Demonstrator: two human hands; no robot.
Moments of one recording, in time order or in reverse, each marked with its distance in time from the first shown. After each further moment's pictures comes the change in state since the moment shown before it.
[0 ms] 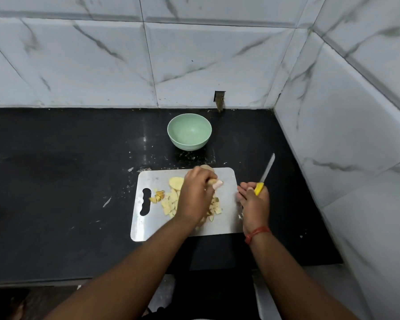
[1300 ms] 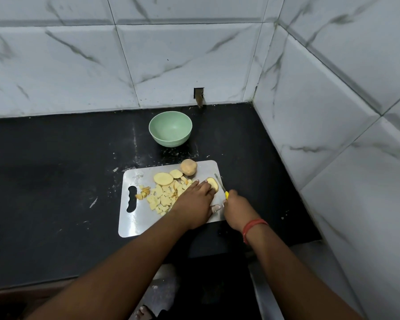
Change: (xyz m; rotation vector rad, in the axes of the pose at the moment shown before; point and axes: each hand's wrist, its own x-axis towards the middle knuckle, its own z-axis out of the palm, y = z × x) left_hand -0.025 -0.002 0.028 0.760 -0.711 0.340; right_hand -0.026 -0.019 -0.036 -1.334 -0.408 -0.066
